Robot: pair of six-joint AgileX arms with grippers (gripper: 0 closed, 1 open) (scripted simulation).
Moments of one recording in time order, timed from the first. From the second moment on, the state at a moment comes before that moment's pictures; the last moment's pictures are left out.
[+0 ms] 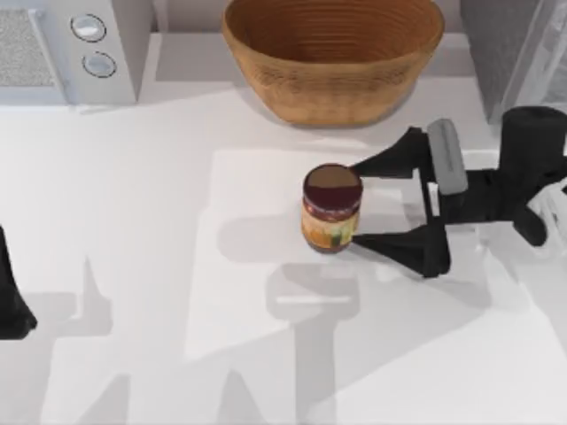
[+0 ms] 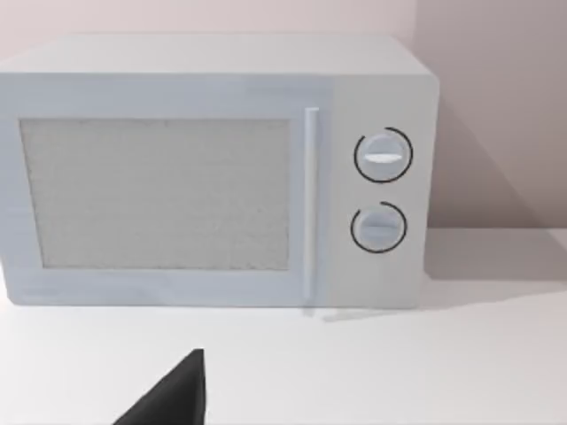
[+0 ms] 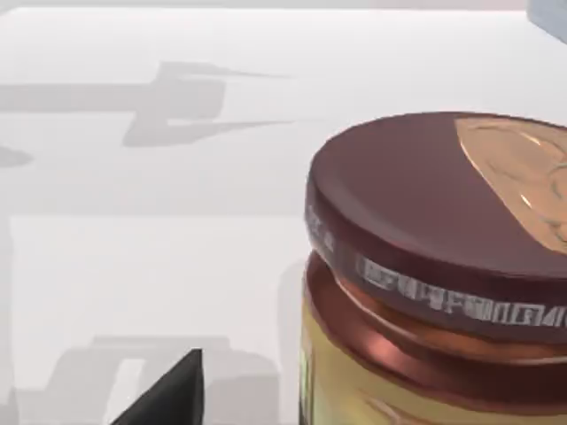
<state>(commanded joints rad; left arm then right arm) 0.00 0.00 0.00 0.00 0.00 0.00 0.19 2.33 1.05 0.88 -1.32 -0.41</state>
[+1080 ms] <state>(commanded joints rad) 0.00 0.00 0.00 0.00 0.00 0.00 0.32 2.47 1.14 1.06 -1.21 -0.25</state>
